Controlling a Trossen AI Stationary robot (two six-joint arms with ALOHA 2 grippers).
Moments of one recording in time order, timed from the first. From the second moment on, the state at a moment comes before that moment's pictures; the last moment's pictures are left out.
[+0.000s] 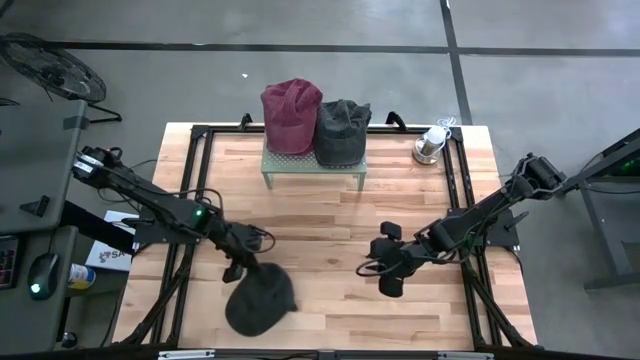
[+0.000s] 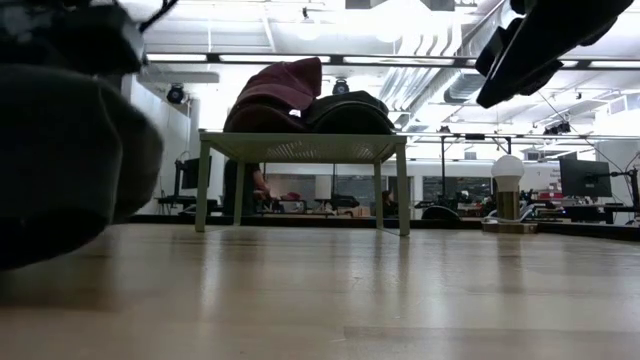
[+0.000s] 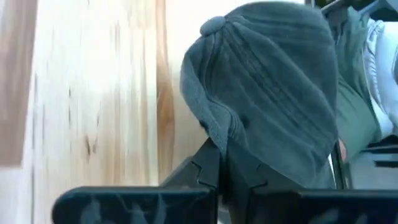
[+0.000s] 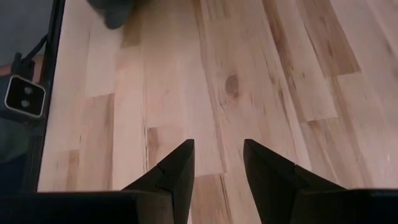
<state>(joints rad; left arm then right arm) -0.39 1.09 0.50 -0.20 0.19 -0.53 0.51 1.41 0.90 -0.38 0.28 0.59</state>
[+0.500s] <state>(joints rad) -0.57 1.09 0.73 -0.18 -0.17 -0.38 0.52 1.41 0.90 -0.22 0.33 0.65</state>
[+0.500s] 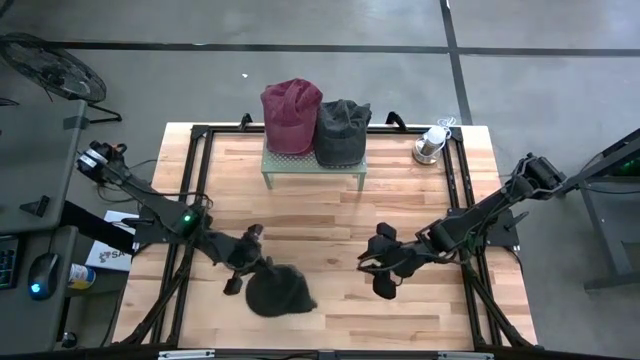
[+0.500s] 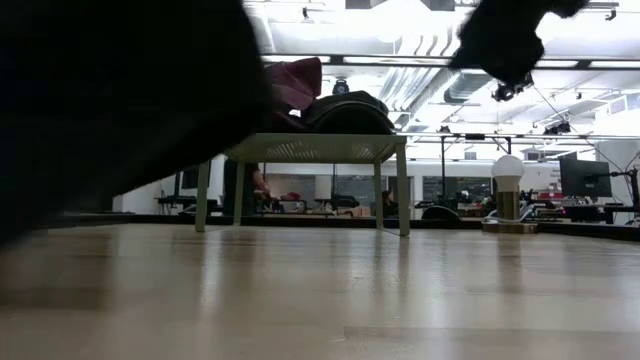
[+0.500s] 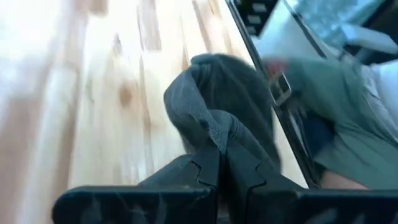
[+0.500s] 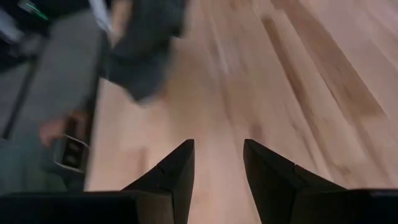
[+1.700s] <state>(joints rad) -0.77 1.32 0.82 0.63 -0.96 0.40 0.66 1.57 0.90 0.70 0.80 -0.14</state>
